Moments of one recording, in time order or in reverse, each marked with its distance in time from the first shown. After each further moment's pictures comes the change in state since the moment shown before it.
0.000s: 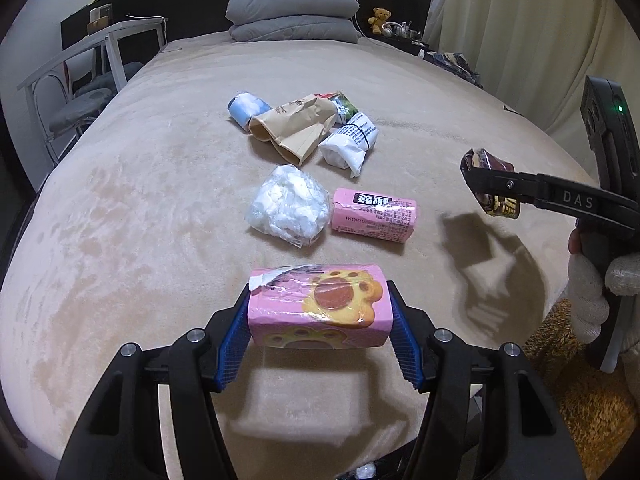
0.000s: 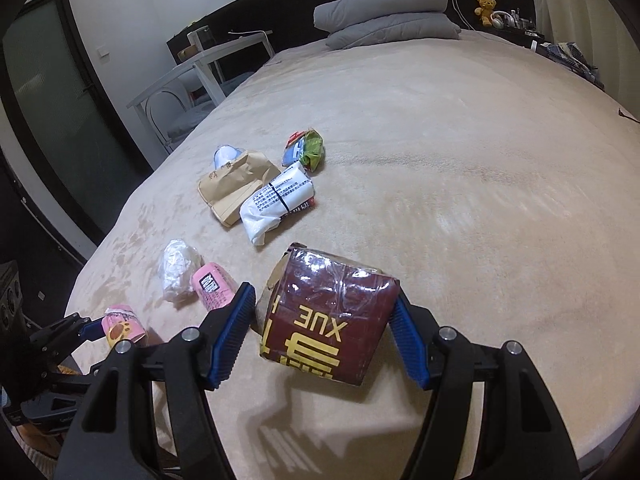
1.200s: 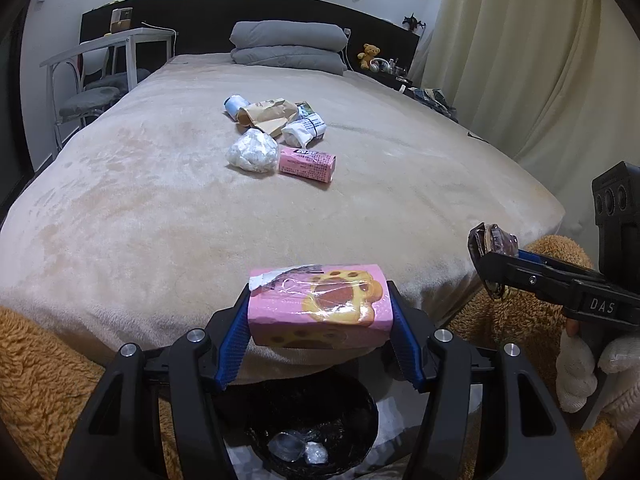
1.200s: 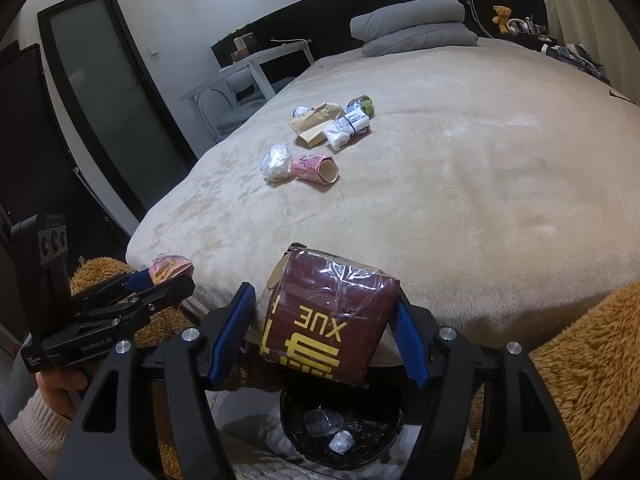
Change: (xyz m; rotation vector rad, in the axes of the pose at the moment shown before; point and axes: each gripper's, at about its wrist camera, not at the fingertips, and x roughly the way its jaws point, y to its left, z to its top) left arm -0.081 -0.042 -0.104 -0.068 -0.132 -0.079; right arm -0.111 0.038 -0.141 -0.041 -0.029 0.121
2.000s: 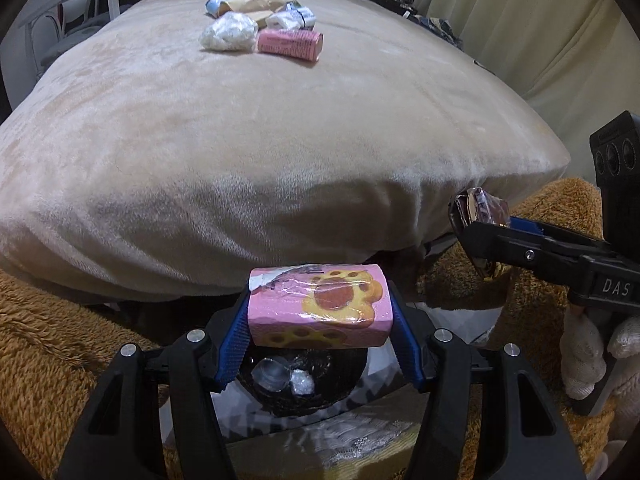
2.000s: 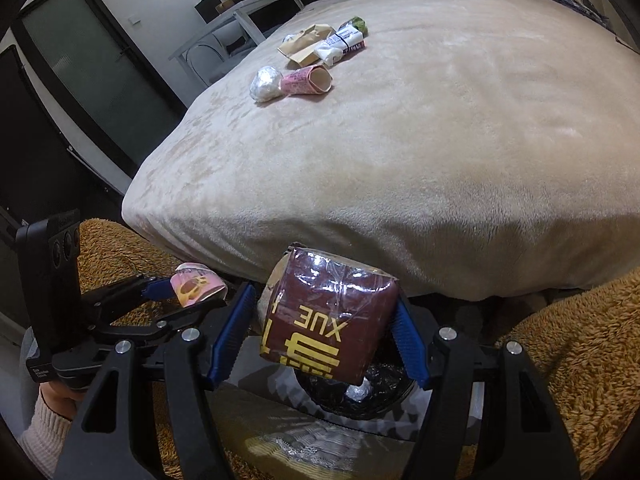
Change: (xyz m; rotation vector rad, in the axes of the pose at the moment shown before) left arm 0.043 -0.012 -0.047 -0.018 0.313 -0.016; right arm 0.036 -0.010 -0.036 0.092 0.229 0.022
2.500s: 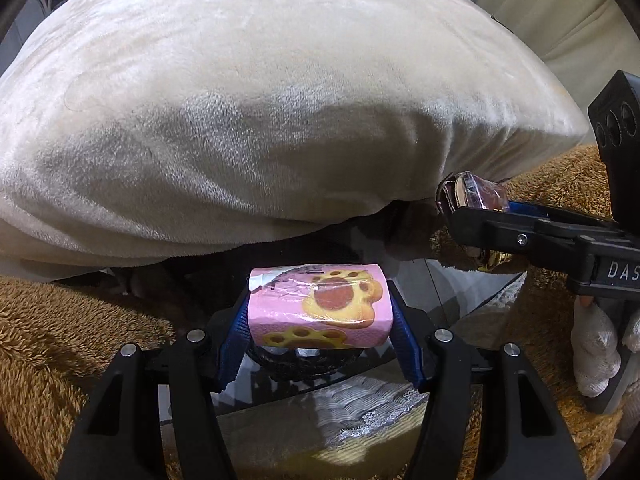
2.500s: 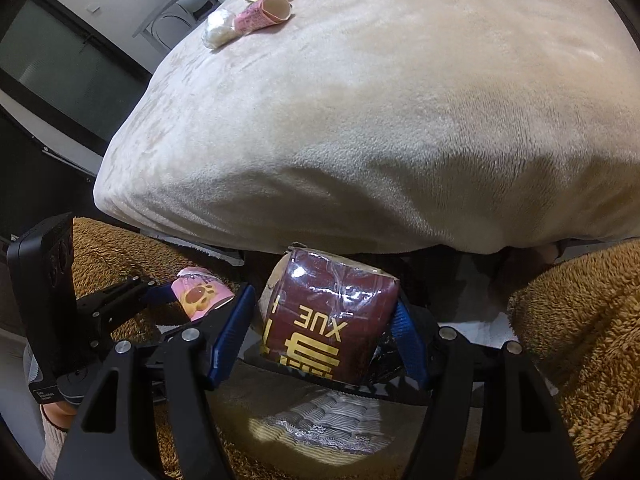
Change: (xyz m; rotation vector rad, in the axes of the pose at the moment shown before) left arm 0.041 0.004 -0.008 -0.003 0.193 0.015; right arm 0.046 -0.017 -0.002 0.117 0.189 -0.016
